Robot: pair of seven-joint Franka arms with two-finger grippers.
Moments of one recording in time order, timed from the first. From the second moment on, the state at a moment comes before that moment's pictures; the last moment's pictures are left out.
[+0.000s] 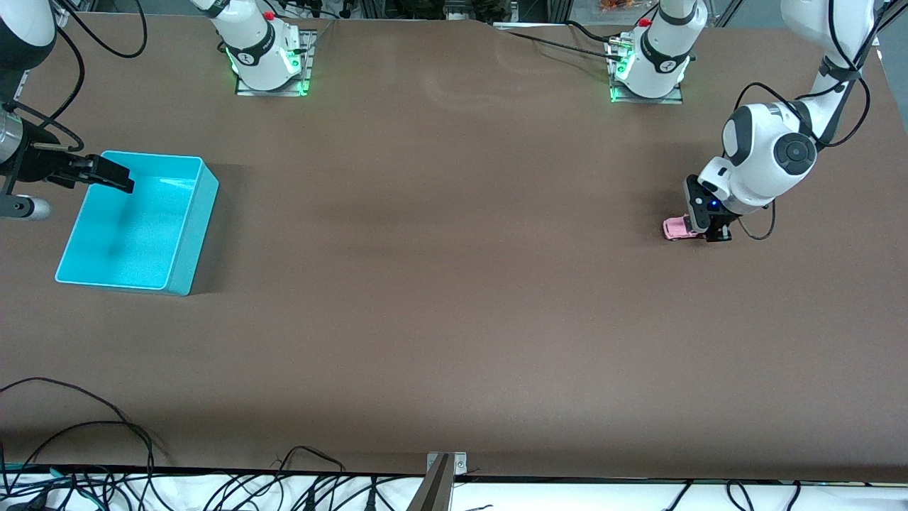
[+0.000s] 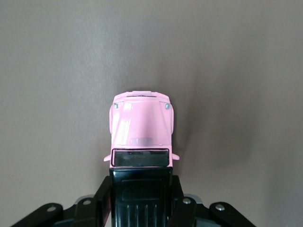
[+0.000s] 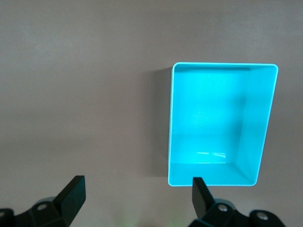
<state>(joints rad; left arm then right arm) 0.05 0.23 0.09 -2.52 0.06 2.71 1.54 -0.02 0.08 0.00 -1.60 -0.02 1.56 0.04</state>
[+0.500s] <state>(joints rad) 0.05 0.23 0.15 -2.51 0.06 2.72 1.63 -0.02 0.08 0.00 -1.60 -0.02 1.56 0.04</state>
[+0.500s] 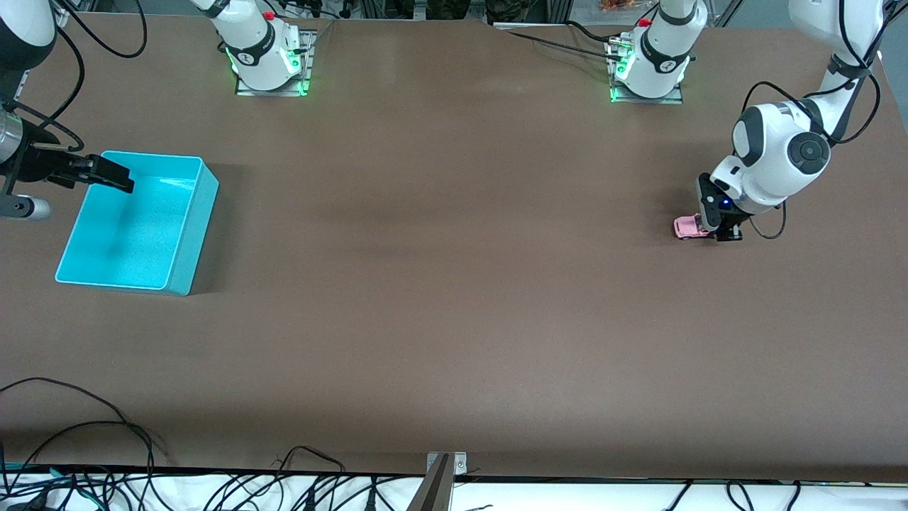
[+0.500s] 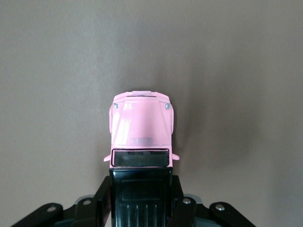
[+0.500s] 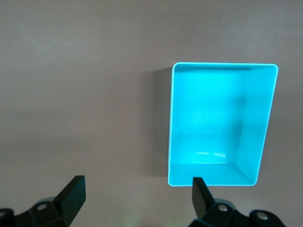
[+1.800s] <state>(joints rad) 0.09 0.27 0.27 -2.48 0.06 2.76 1.78 -0.02 0.08 0.00 -1.60 -0.02 1.56 0.04</state>
